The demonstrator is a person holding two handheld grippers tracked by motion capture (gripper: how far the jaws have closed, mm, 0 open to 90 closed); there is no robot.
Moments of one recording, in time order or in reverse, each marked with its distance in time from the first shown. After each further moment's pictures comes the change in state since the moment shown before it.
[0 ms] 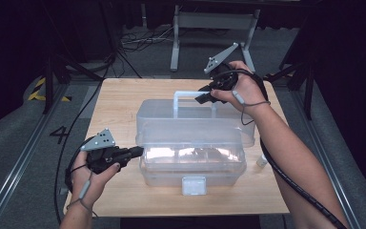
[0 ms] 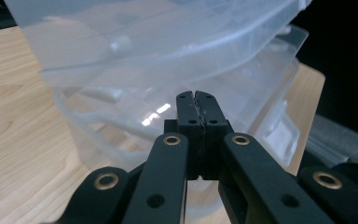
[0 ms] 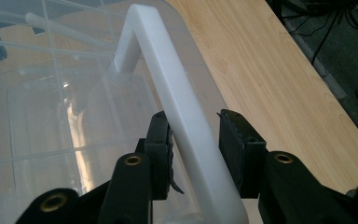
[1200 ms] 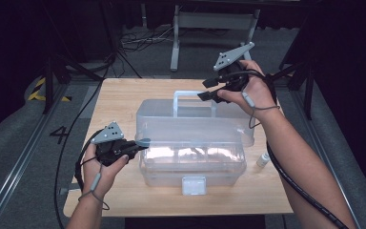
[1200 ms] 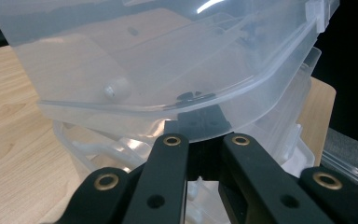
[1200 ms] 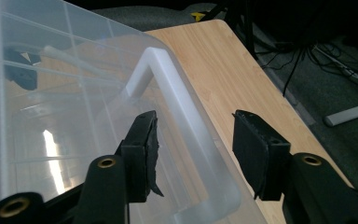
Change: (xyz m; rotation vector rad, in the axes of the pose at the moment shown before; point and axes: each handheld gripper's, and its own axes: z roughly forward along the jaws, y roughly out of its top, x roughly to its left) left arm 0.003 0.015 0.017 -0.013 0.024 0.026; right arm 0.018 -0.004 -0.031 -0.144 -0.093 -0.017
